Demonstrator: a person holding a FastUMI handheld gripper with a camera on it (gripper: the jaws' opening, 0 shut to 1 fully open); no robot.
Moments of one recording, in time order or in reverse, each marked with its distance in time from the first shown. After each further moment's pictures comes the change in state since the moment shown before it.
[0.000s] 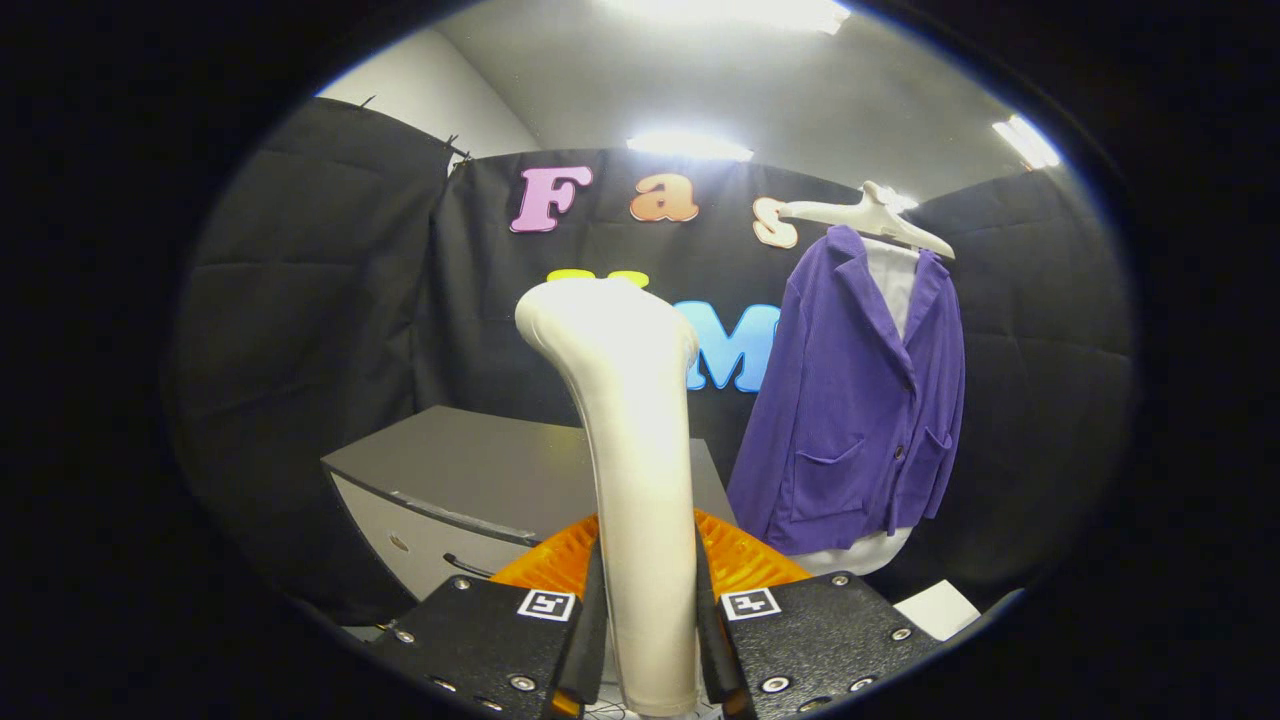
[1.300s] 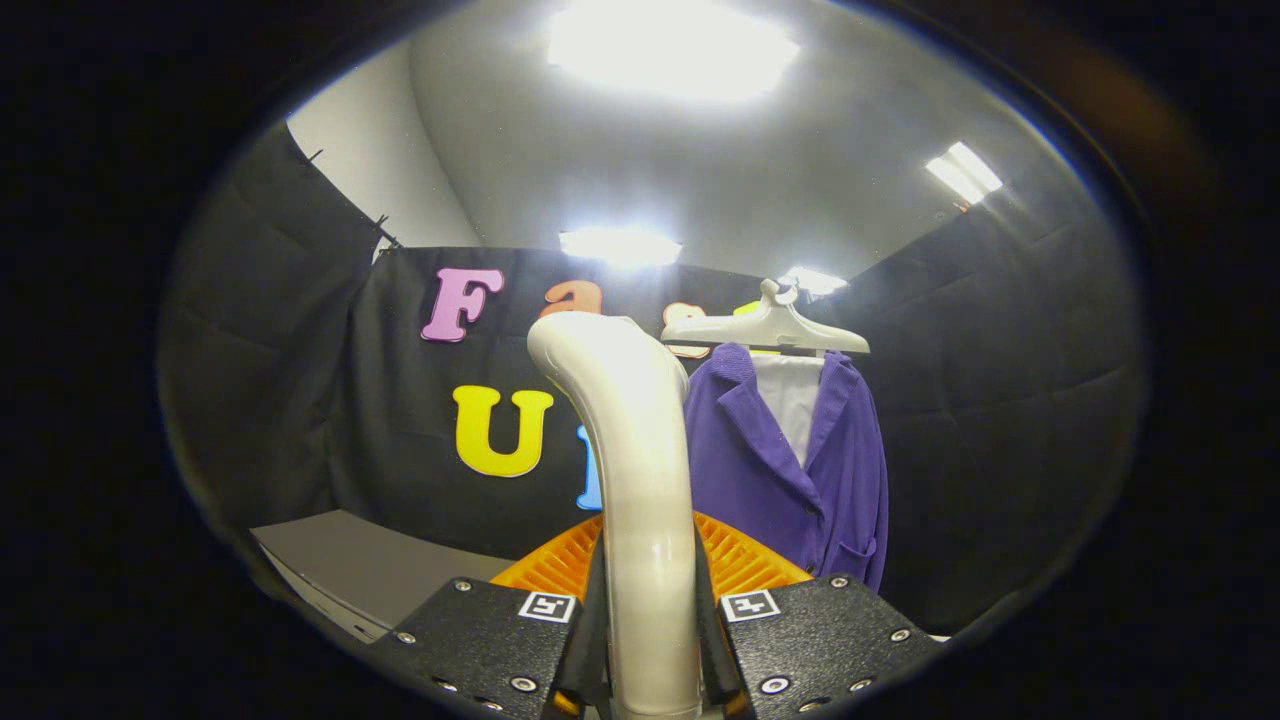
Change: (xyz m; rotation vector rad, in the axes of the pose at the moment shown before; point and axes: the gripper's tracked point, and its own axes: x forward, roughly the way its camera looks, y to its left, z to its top) arm 0.058 -0.147 0.135 0.051 -0.319 -0.226
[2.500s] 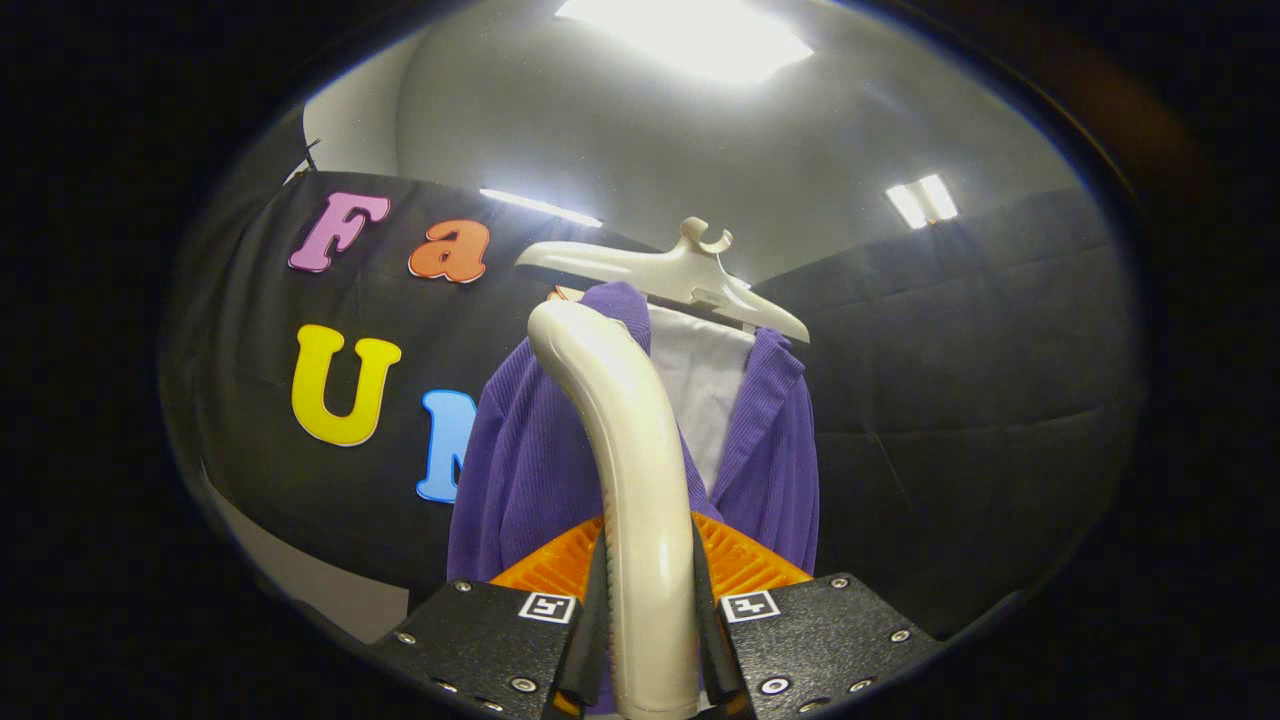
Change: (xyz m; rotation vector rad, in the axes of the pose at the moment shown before) arm 0.169 -0.111 -0.068 -0.171 0.075 -0.303
